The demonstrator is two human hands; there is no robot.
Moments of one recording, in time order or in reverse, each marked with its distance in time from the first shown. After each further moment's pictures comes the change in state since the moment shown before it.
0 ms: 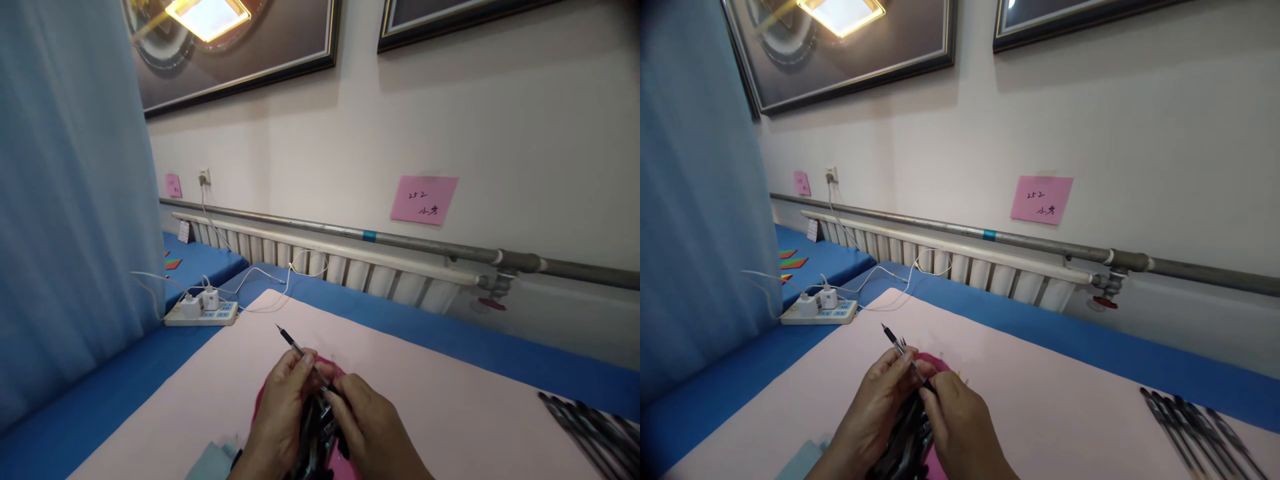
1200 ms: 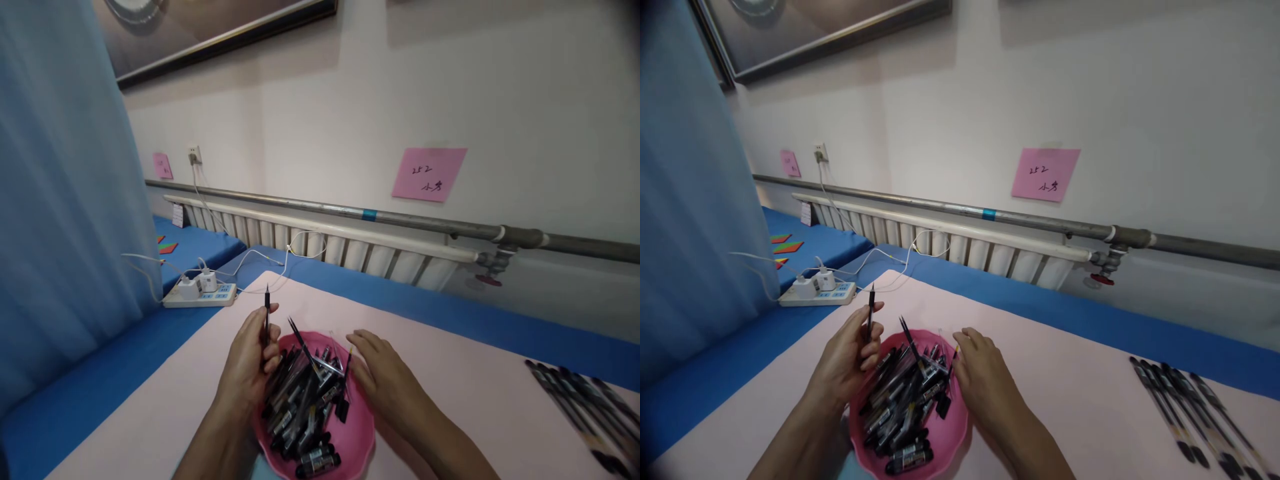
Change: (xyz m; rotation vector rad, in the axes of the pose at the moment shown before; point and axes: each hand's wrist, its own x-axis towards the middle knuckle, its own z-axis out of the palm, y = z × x) left_hand 0.011 0.039 -0.028 0.045 0.223 0.028; right_hand 0.003 0.039 -0.022 -0.326 -0.129 0.125
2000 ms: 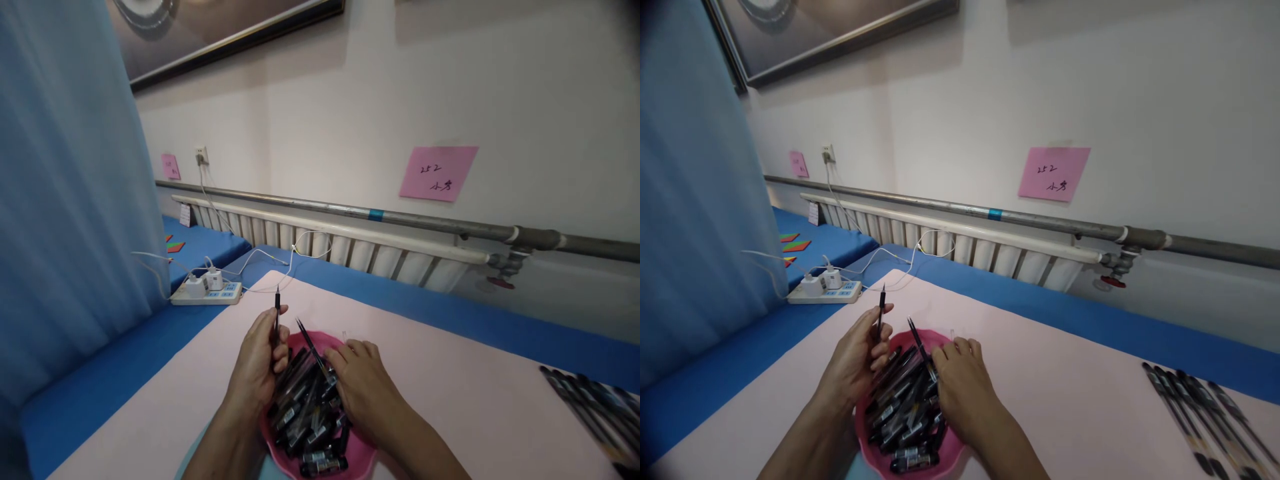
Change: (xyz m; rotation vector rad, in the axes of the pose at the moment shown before) left_hand 0.001 -0.005 0.002 -0.011 -0.022 -0.011; right_hand 0.007 -0.036 0.016 -0.199 -0.152 -0.193
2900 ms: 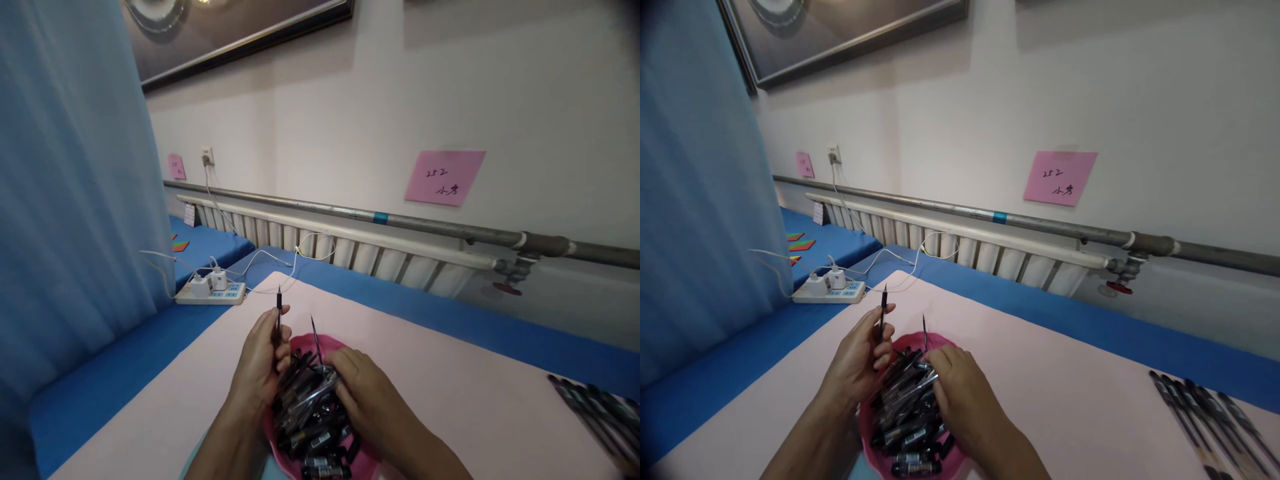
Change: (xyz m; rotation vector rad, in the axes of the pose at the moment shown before) left_hand 0.001 0.003 -0.002 -0.068 0.008 -0.023; right_hand -0.004 -0.007 -0.010 0.310 0.077 -0.079
